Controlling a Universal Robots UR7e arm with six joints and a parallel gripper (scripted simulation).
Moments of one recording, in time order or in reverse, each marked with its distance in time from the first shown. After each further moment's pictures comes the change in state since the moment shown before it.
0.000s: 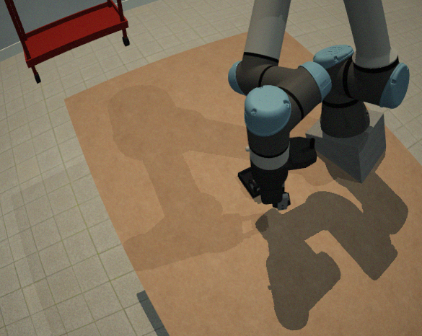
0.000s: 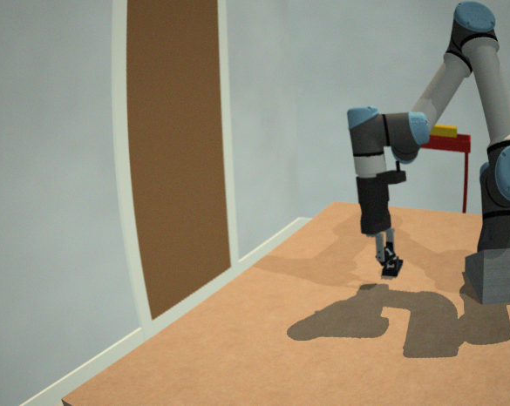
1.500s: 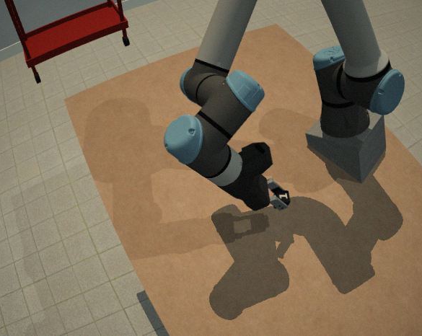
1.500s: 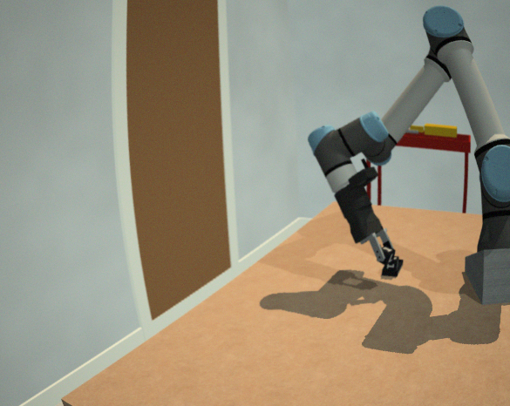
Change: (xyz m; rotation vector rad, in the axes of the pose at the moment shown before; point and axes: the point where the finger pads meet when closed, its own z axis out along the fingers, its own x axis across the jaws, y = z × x) arm -0.001 0.005 0.000 0.482 0.002 0.000
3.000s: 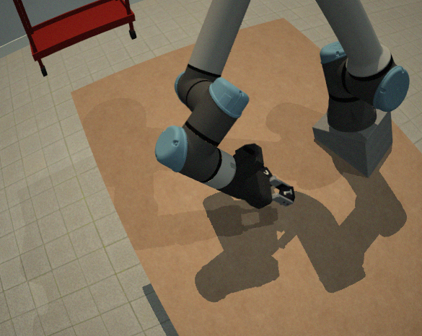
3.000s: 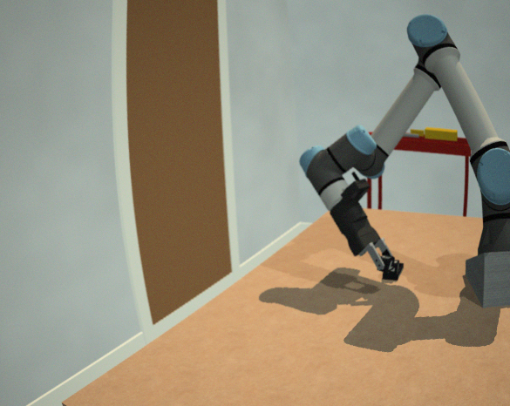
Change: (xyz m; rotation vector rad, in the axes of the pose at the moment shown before) arm 0.000 0.009 0.009 0.158 0.004 0.002
